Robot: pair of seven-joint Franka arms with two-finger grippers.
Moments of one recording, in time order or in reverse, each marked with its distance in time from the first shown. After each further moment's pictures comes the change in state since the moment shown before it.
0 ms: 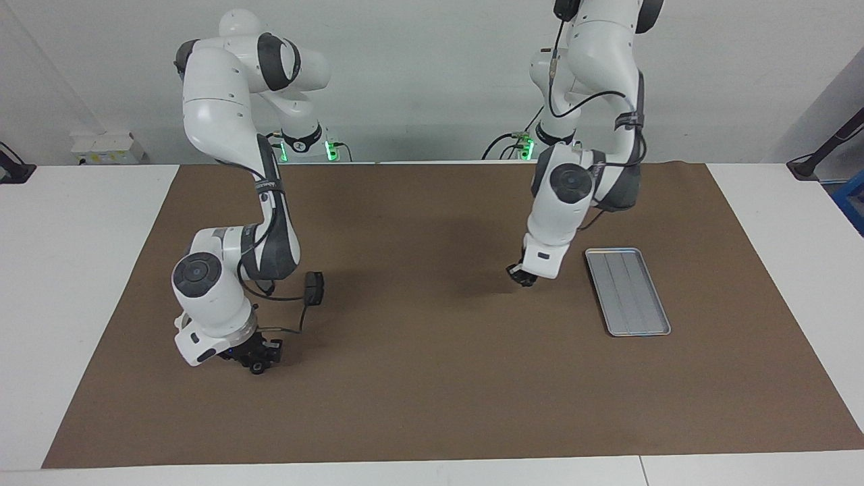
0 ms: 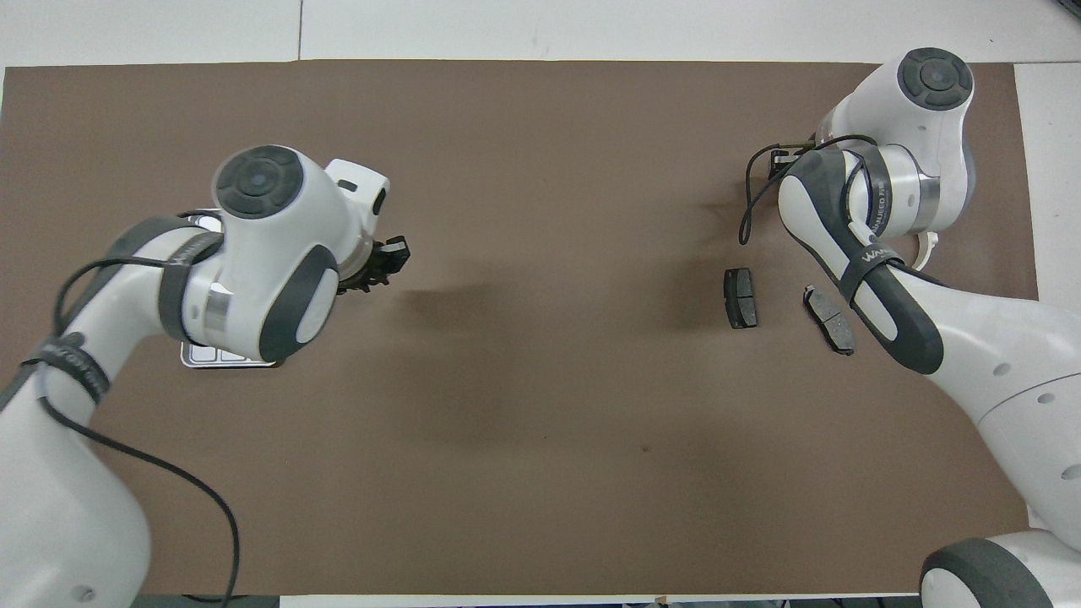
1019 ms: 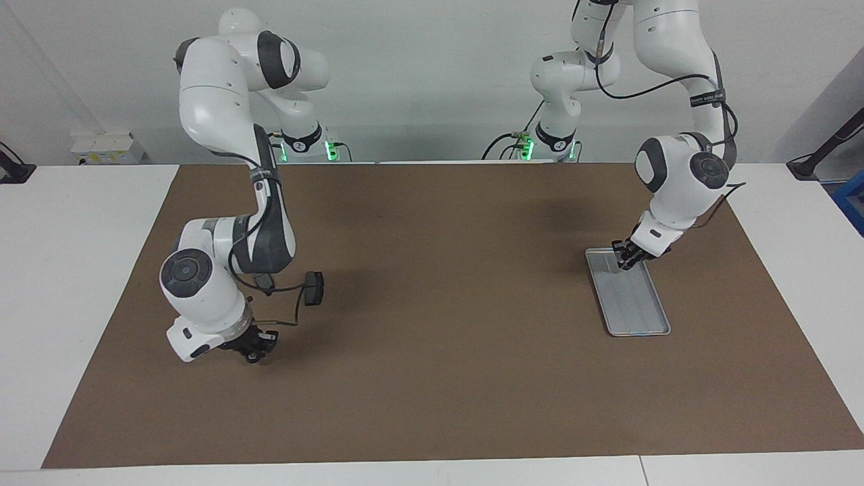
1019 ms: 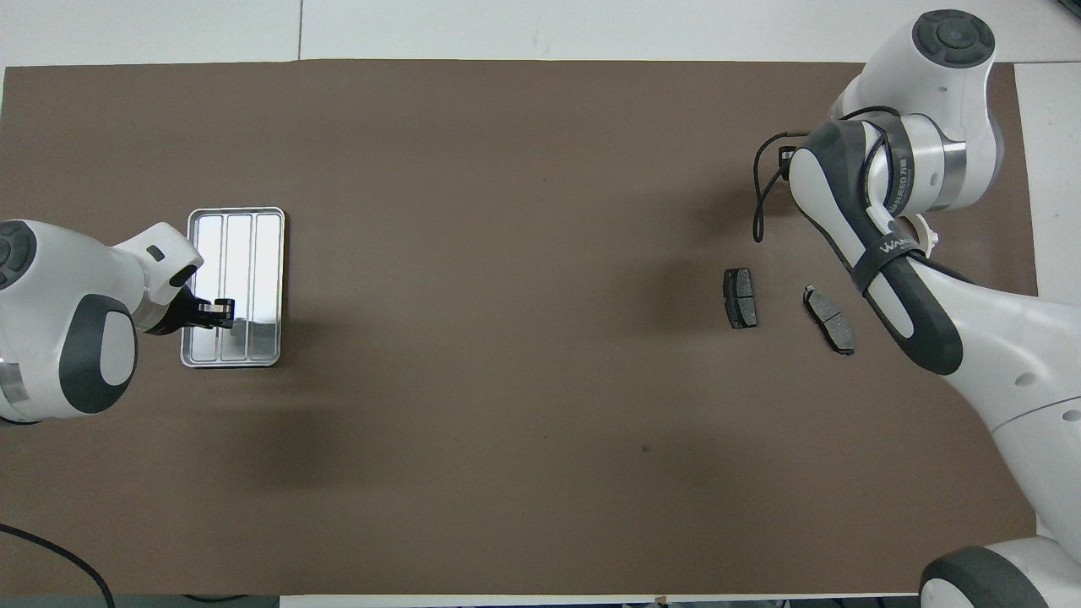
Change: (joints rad) left arm 0.365 -0.123 -0.004 -0.340 0.000 0.240 0.704; right arm 0.029 -0.031 0.016 0.143 -0.001 -0.306 -0.003
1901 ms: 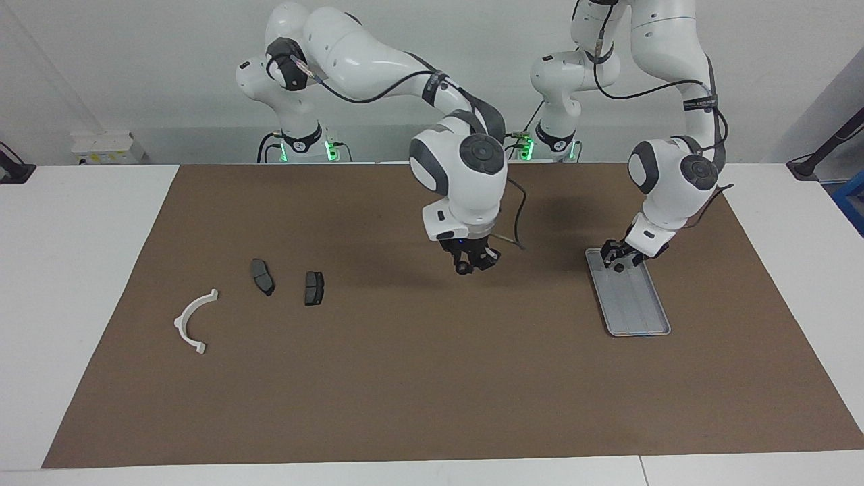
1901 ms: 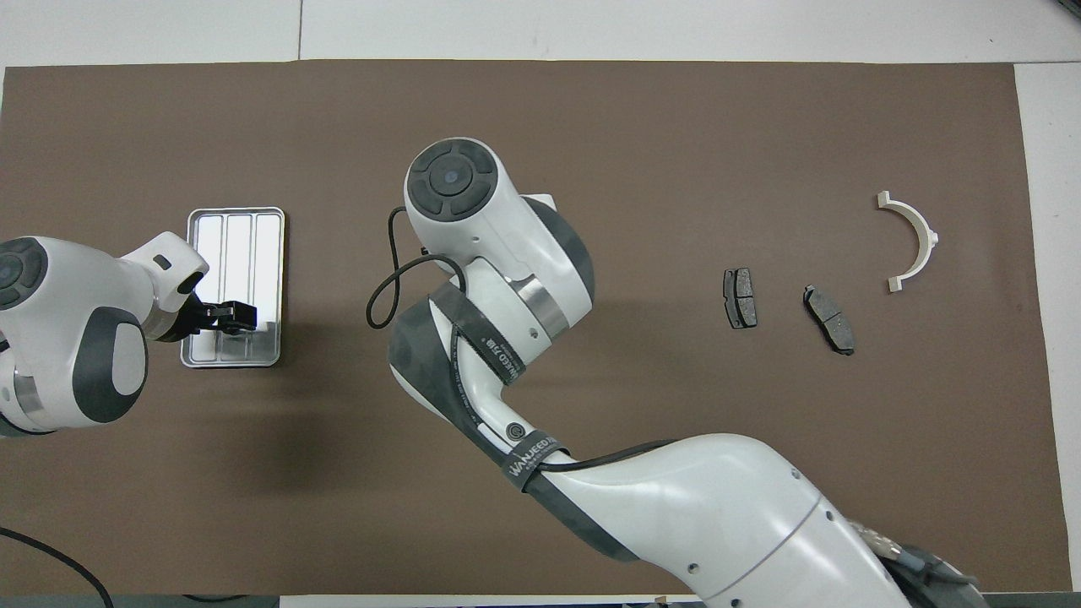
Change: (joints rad) left arm -0.002 -0.004 -0.002 -0.023 -0.037 0.041 -0.044; right arm 0.621 0.089 0.007 0.186 0.106 -0.048 1.152
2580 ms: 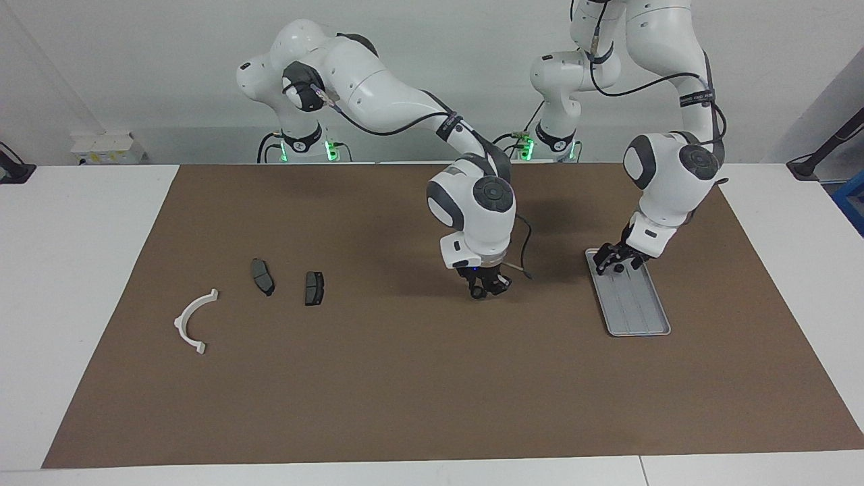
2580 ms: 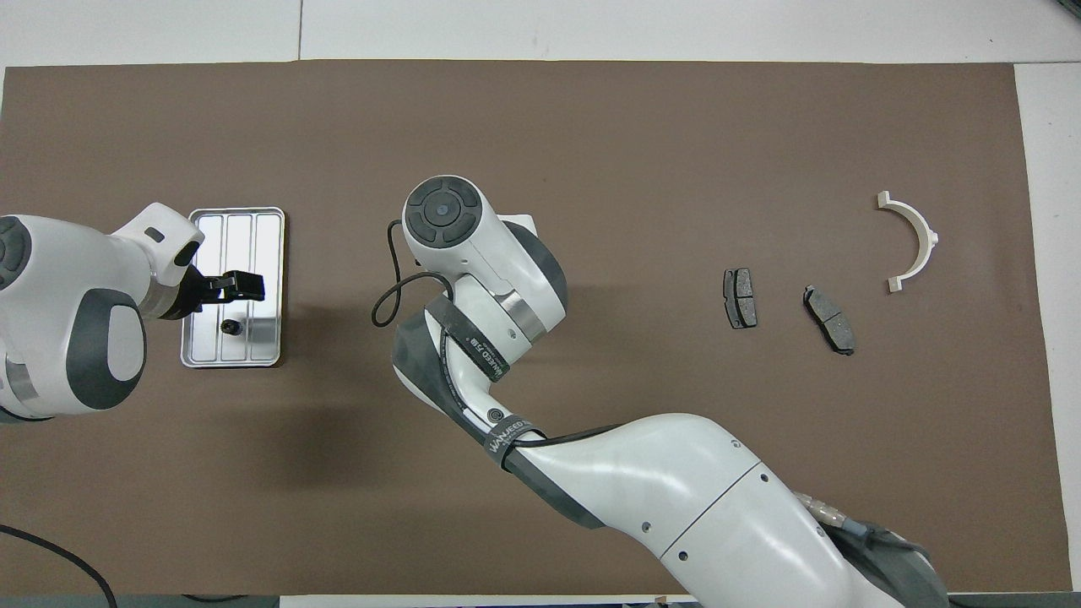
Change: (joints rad) left arm -0.052 -0.006 -0.013 0.066 -0.033 -0.004 -0.151; right arm 0.012 0.092 -0.008 0.000 -0.007 0.158 0.019
